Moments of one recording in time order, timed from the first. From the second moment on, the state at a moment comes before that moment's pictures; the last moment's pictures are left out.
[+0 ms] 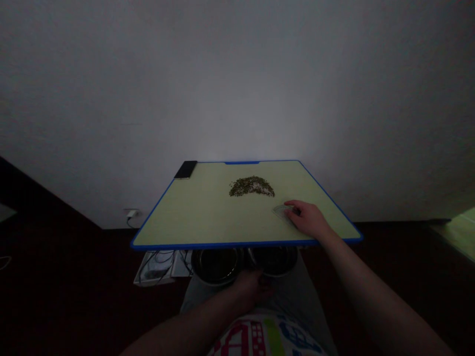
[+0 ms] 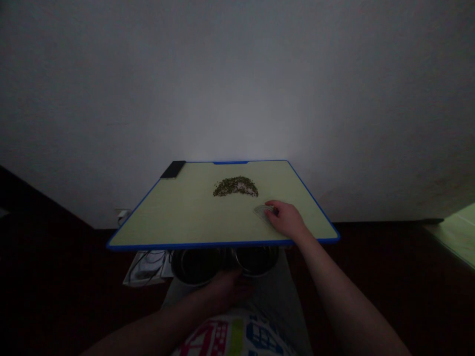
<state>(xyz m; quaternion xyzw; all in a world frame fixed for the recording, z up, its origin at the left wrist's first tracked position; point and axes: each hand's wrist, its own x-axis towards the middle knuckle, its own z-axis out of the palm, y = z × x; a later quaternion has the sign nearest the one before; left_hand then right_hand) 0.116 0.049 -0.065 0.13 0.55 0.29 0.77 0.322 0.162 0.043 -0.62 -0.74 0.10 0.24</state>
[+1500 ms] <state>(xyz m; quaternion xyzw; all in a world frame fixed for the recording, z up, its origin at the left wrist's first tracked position) 0.057 -0.010 0.003 0.15 0.44 0.41 0.78 0.331 0.231 0.029 -0.60 -0.75 -0.02 0.28</state>
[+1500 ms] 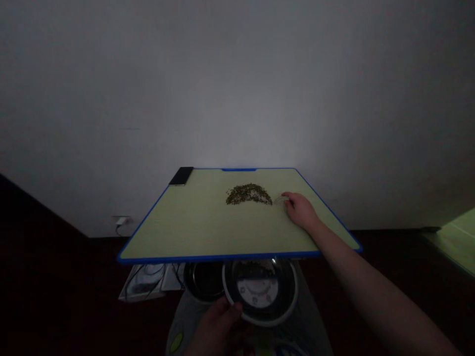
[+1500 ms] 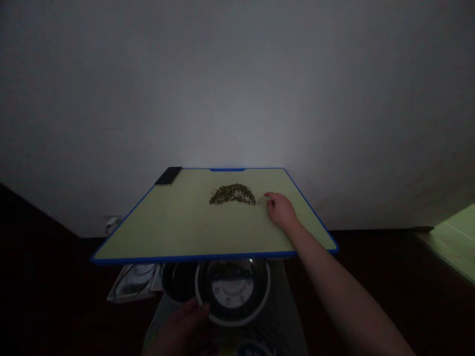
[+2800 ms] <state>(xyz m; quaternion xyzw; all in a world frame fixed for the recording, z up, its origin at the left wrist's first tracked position) 0.056 -0.010 -0.003 0.16 0.44 0.42 0.78 0.325 0.228 0.031 -0.59 -0.76 -0.02 0.27</state>
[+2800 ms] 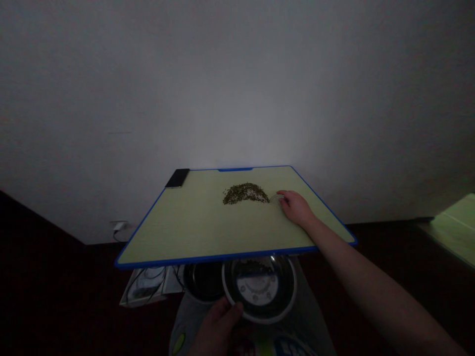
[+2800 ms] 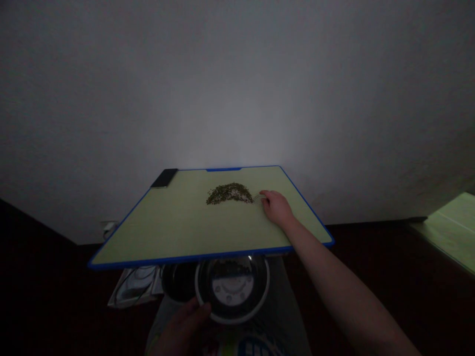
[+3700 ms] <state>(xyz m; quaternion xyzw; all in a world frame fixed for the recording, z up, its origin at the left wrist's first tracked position) 0.049 -0.008 -0.003 0.17 0.47 0.40 0.77 0.321 0.228 0.034 -0.57 -0.78 -0.02 0.27</state>
